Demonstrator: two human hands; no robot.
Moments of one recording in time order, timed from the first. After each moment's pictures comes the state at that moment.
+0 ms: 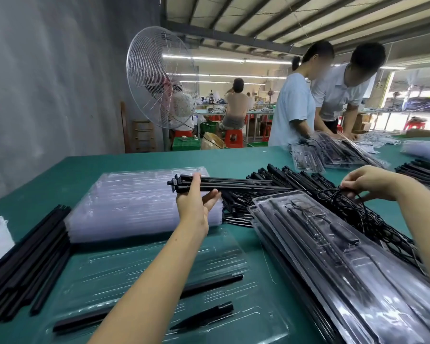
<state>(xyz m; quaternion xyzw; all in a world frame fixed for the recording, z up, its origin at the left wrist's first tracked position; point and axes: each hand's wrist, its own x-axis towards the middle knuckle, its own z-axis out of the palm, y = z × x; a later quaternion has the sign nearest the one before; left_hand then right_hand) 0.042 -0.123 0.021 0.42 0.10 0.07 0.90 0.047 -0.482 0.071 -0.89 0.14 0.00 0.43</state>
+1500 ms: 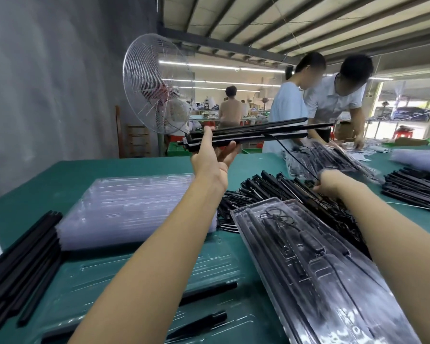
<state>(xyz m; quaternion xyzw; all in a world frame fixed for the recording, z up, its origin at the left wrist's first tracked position) 0.041 -0.158 0.116 0.29 -0.01 0.02 0.96 0.072 -0.421 0.081 -0.99 0.15 -0.02 0.00</state>
